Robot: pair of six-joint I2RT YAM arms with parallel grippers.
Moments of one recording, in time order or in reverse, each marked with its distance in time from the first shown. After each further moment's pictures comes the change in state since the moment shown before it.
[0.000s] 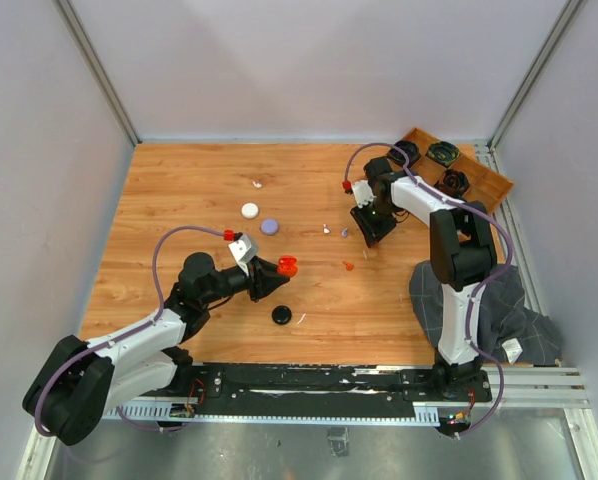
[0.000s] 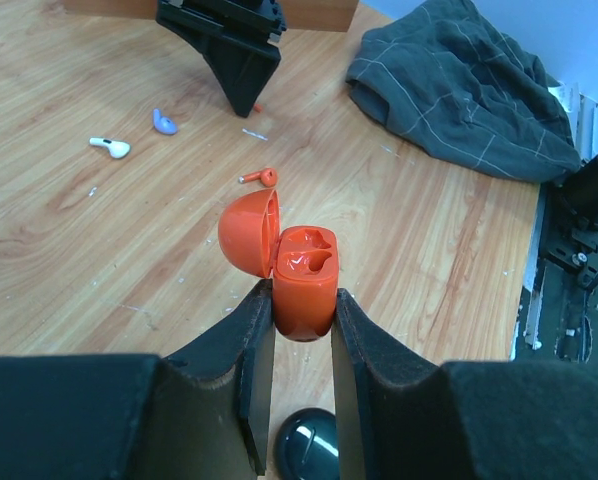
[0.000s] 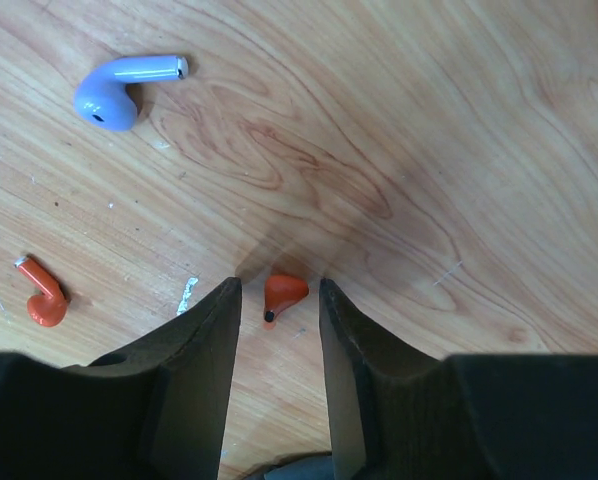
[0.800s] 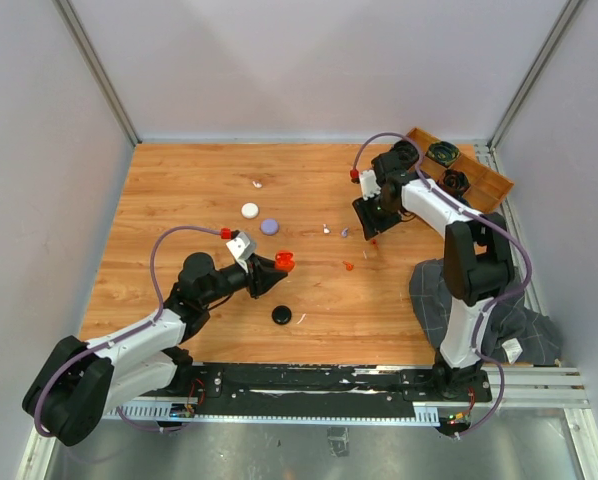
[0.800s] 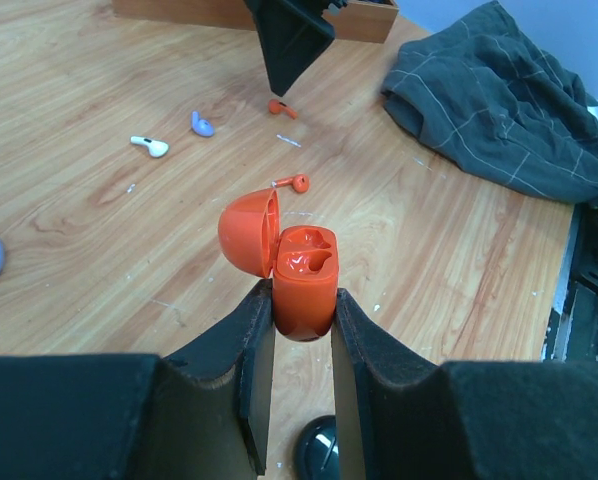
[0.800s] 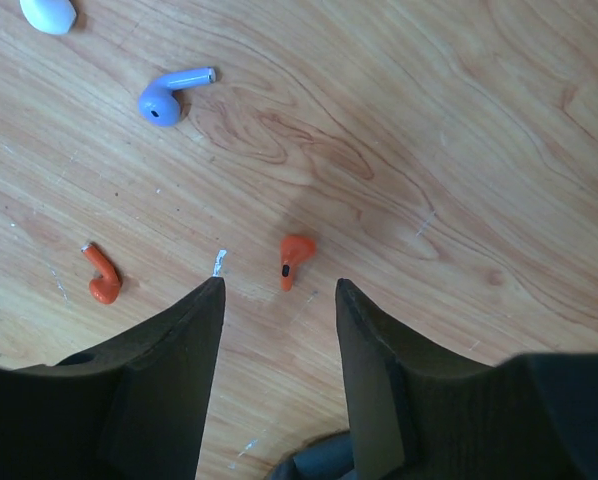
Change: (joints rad) left arm 0.000 -0.004 0.000 -0.001 -0.080 -0.001; right arm 0.000 -0.171 -0.106 0.105 0.001 0.109
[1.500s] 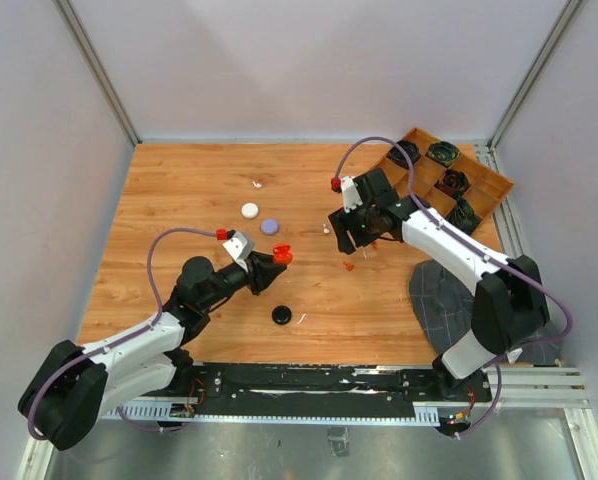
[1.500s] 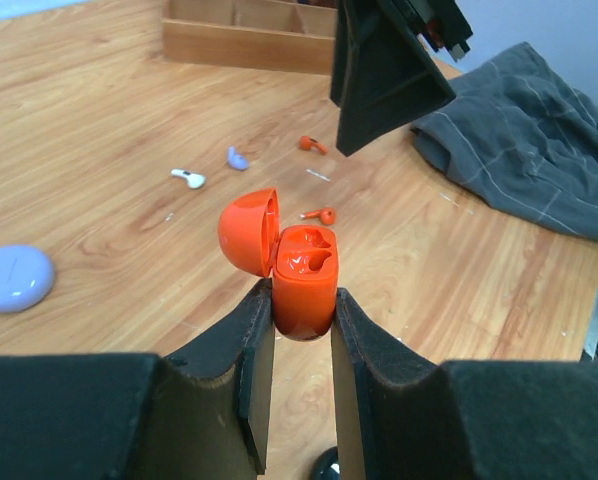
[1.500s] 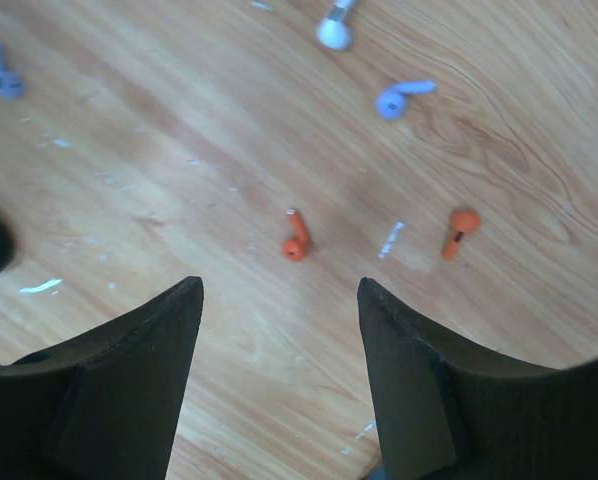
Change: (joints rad) left arm -0.071 -0.040 -0.008 0.037 -0.146 0.018; right arm 0.247 -0.347 -0.206 0.104 -0.001 0.139
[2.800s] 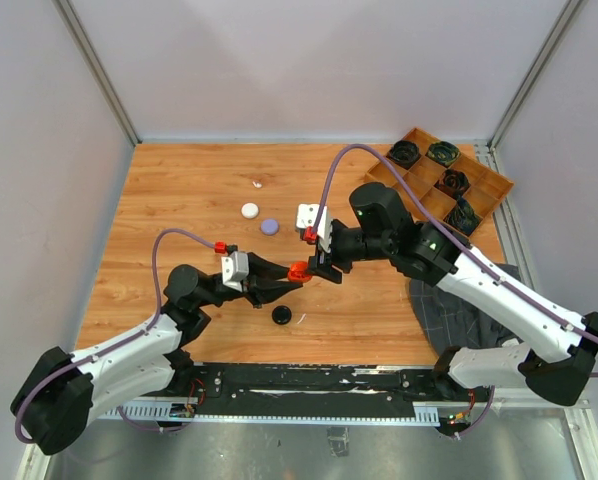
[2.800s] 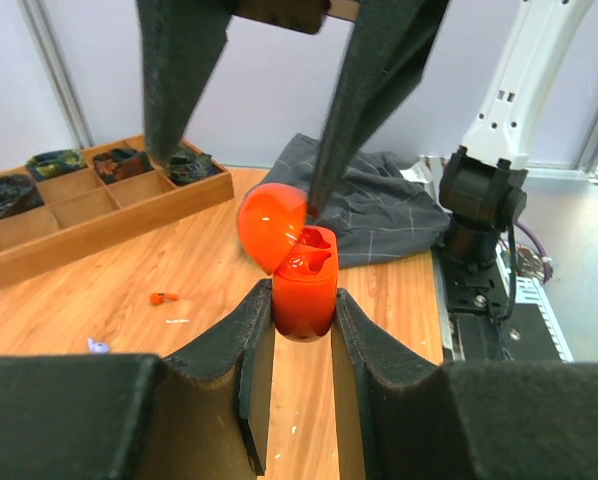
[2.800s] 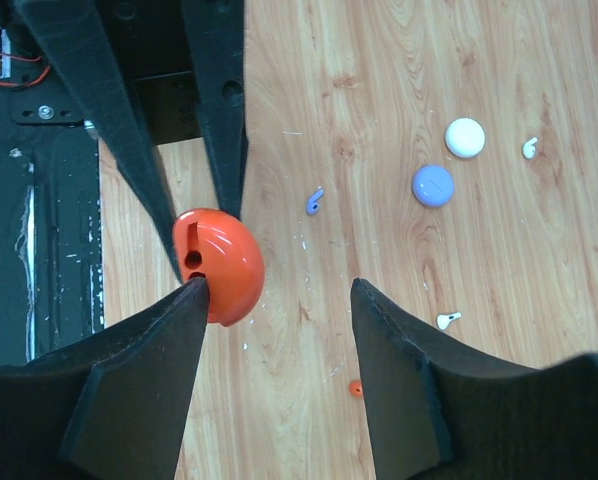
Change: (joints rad) left arm -0.069 -0.067 0.042 0.232 0.368 0.009; right arm 0.367 -0.318 0.119 -0.042 -0.215 -0.396
